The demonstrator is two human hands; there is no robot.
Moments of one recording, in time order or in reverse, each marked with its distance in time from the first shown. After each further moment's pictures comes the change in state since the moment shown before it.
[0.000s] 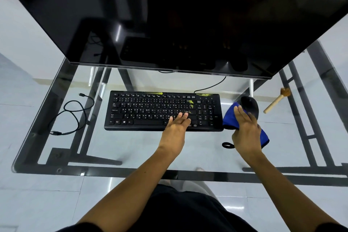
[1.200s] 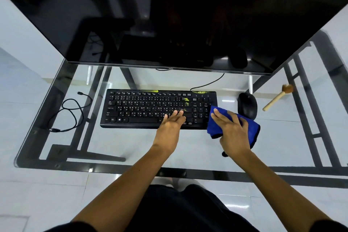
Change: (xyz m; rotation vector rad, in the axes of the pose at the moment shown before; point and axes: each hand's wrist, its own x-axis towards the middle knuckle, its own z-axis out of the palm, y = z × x) left_hand 0.000 0.009 -0.002 0.003 0.006 -0.054; right_hand -0.006 -0.002 0.006 -0.219 -0.110 -0.297
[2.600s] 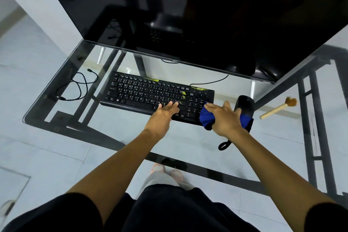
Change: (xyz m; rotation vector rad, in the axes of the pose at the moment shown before) left_hand 0.000 0.009 0.007 -0.067 0.045 -0.121; right_hand 0.041 0.015 -0.039 -0.014 -0.286 -0.165
